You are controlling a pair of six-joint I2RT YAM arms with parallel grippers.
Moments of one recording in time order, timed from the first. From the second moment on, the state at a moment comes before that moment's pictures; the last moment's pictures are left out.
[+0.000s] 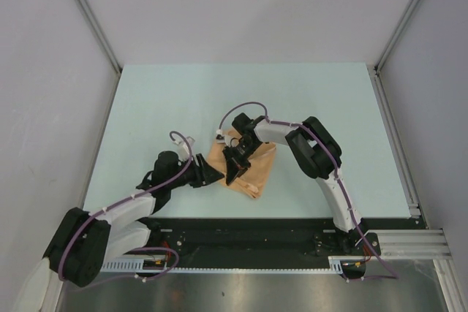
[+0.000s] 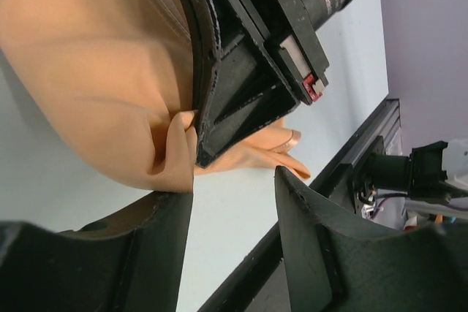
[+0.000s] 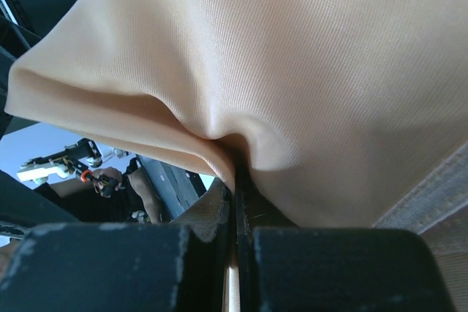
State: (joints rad) left arm -0.43 1.04 0.21 0.34 0.48 -0.76; right arm 0.72 2.30 1.58 -0.69 -0.95 0.12
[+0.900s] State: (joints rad) left arm -0.36 1.23 0.18 0.61 0.37 -0.86; right arm 0.72 2.30 1.58 -0.68 -0.96 0.13
